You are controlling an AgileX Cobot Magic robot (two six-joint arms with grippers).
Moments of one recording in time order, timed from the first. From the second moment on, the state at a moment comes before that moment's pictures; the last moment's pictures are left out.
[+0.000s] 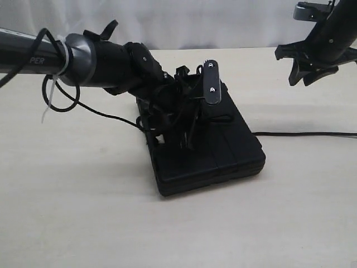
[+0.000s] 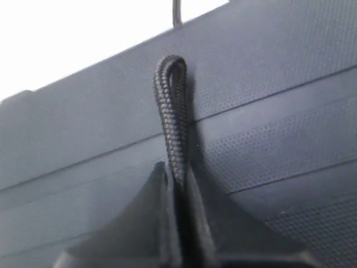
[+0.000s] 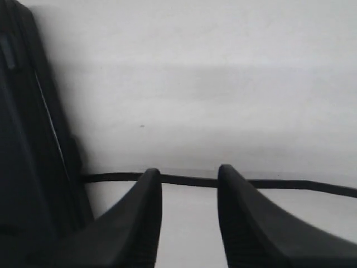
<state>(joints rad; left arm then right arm) -0.64 2.11 -1.41 -0.81 0.42 1.64 -0.03 2.00 -1.67 0.11 1.09 -0.05</state>
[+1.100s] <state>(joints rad) -0.67 2.06 -1.41 -0.78 0.42 1.61 -0.03 2.04 -1.67 0.12 1.10 -0.07</state>
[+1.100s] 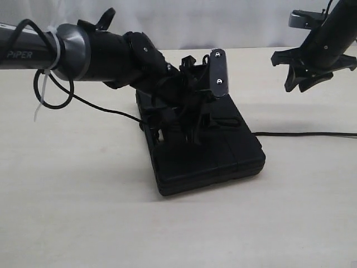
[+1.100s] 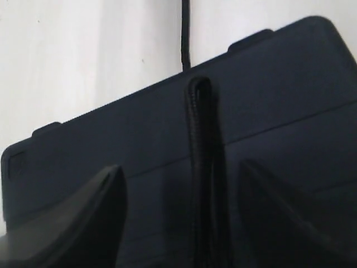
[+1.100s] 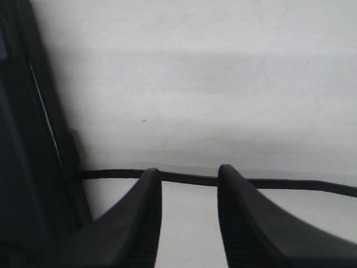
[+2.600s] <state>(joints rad) -0.63 2.02 -1.41 -0.28 0.57 1.00 -0.41 2.13 -1.25 0.76 0.53 -0.35</state>
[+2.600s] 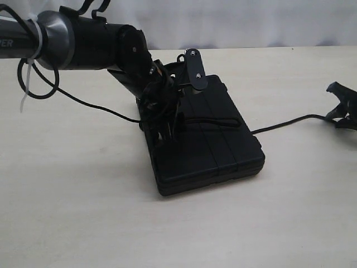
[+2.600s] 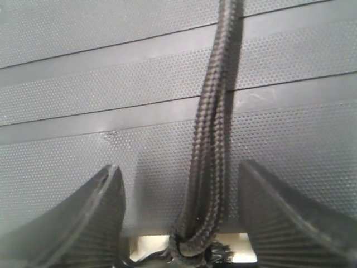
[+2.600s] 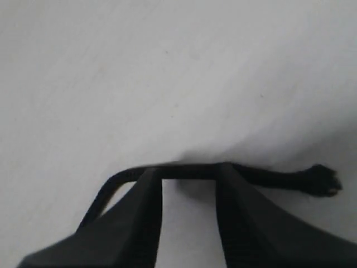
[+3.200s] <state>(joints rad) -0.63 2.02 -1.41 -0.28 0.57 1.00 -0.20 2.19 -1.37 0.72 0.56 -0.22</state>
